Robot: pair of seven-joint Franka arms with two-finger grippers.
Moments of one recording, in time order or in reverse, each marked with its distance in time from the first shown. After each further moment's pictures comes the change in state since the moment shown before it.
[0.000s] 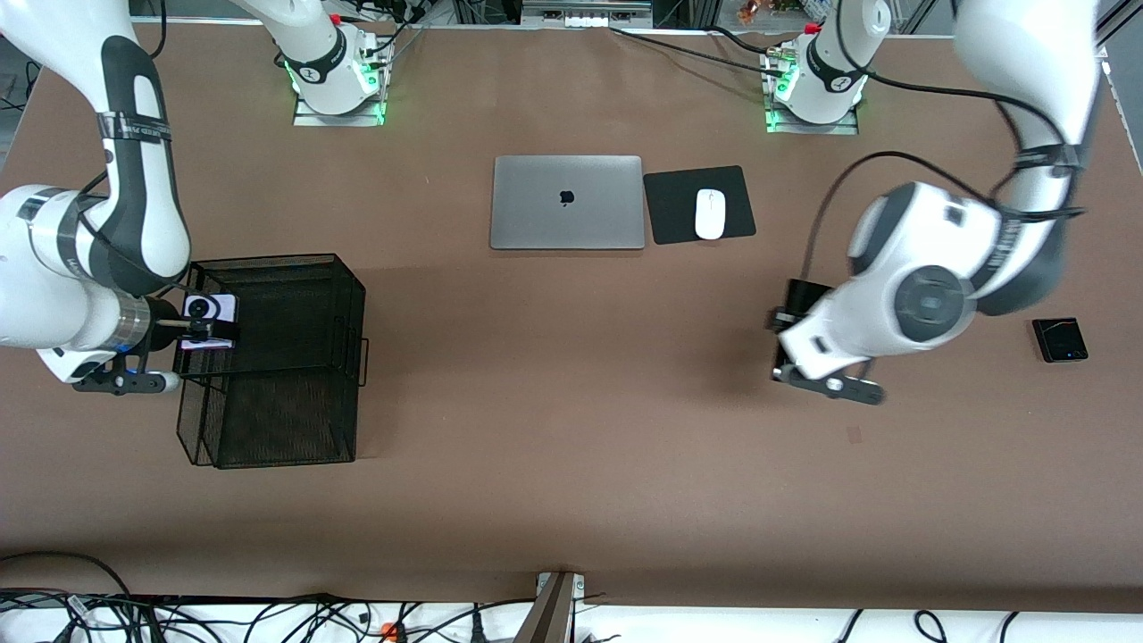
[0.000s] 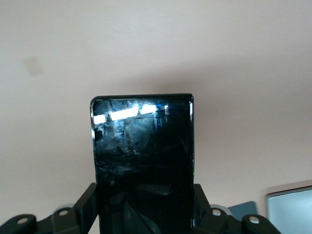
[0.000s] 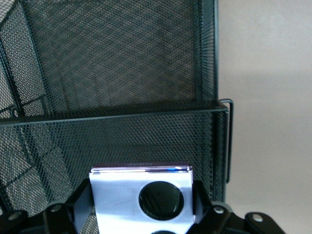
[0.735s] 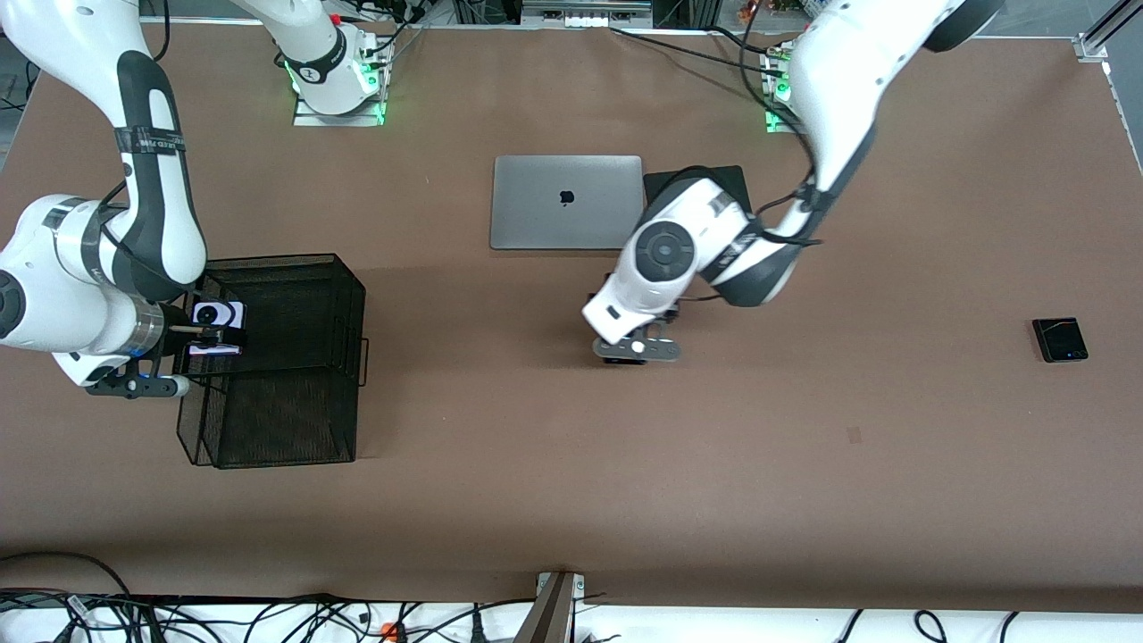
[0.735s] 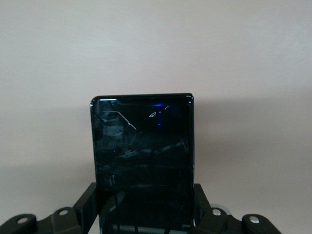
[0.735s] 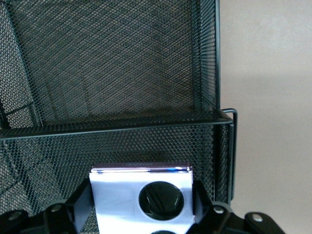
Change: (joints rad) left arm -0.336 0.217 0.011 0.000 0.001 0.421 -0.520; right arm 0.000 0.019 -0.001 -0.029 0.000 0.061 0.000
